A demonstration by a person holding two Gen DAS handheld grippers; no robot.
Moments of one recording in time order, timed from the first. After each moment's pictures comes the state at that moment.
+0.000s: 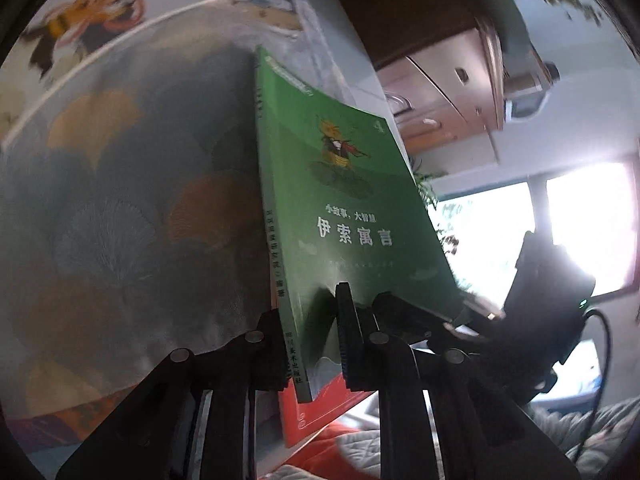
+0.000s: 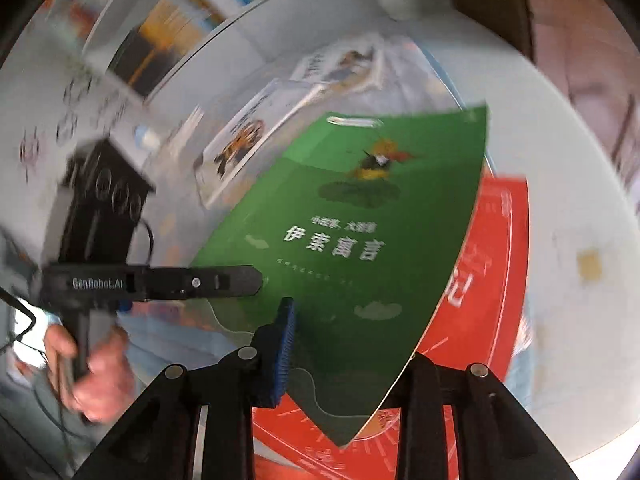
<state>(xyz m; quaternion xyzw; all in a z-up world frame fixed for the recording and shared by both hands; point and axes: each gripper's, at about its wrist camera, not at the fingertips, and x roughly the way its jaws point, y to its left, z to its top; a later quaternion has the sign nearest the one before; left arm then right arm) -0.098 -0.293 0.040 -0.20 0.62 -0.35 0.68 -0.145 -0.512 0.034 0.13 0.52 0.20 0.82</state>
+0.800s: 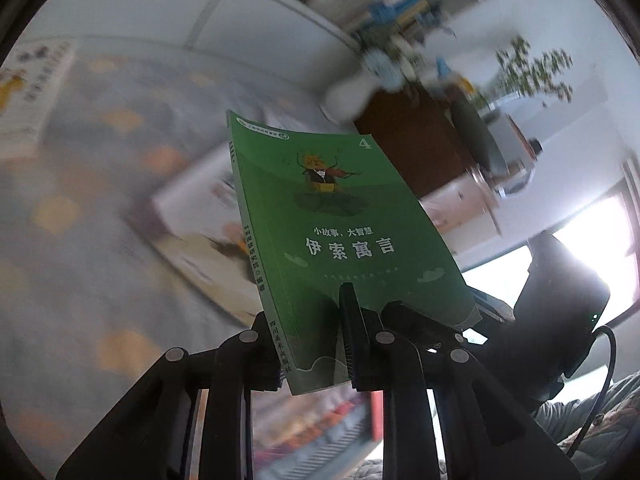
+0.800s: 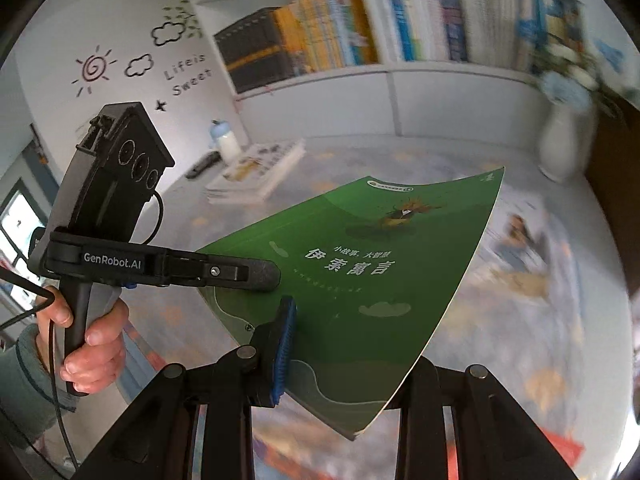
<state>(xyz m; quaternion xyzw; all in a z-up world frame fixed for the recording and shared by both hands) -0.020 -0.085 0.140 -0.23 0.49 -0.29 0.79 -0.049 -0.324 0.133 0.00 0.41 0.31 0.86</state>
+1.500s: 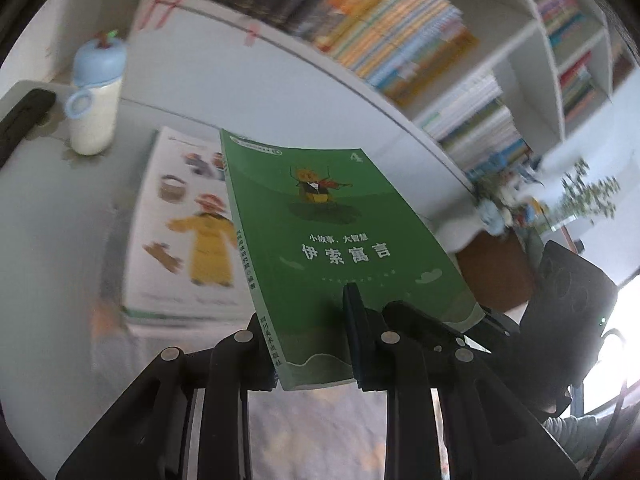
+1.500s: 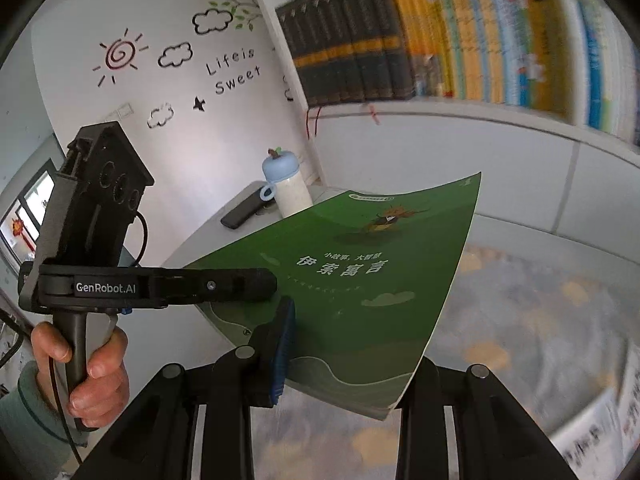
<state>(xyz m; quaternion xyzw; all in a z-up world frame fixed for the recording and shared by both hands) 0.111 0.181 0.124 -0.28 0.44 -0.17 0.84 0.131 -0.023 0.123 -0.02 0.39 0.38 0.84</state>
